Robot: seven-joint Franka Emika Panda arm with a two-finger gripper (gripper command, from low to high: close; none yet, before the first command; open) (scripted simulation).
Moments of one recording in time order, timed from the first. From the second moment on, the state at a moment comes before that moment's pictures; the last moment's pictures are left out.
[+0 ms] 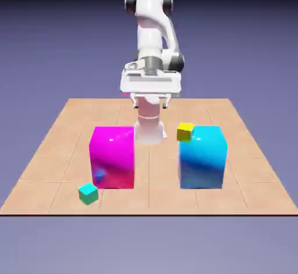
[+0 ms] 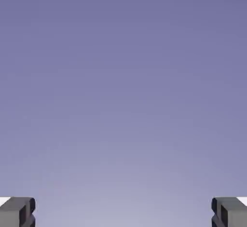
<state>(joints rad) 0.04 -0.53 -0.02 -2.77 0.00 3.01 0.76</state>
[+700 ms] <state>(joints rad) 0.60 0.22 0.17 -2.08 -0.20 2.10 0.98</state>
